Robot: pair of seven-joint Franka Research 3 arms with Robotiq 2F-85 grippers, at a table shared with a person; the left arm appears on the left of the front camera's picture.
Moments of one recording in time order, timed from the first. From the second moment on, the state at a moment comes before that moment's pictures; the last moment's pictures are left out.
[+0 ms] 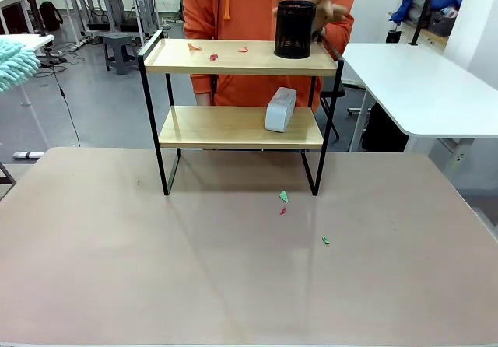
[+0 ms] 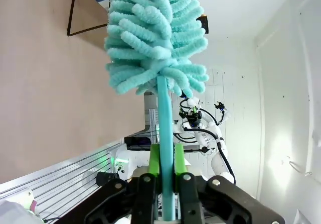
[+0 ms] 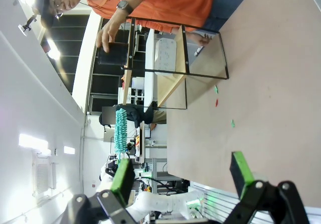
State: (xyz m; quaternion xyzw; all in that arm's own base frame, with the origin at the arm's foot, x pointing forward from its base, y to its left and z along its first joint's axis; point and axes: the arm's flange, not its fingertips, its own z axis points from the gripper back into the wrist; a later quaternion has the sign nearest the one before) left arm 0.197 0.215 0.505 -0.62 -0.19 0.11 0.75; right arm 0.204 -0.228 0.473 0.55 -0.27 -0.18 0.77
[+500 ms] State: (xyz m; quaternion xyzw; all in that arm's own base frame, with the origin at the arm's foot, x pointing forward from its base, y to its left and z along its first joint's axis) left arm 0.197 0.215 0.505 -0.62 -0.19 0.11 0.75; right arm 0.204 -0.228 0.473 0.55 -0.27 -0.18 0.77
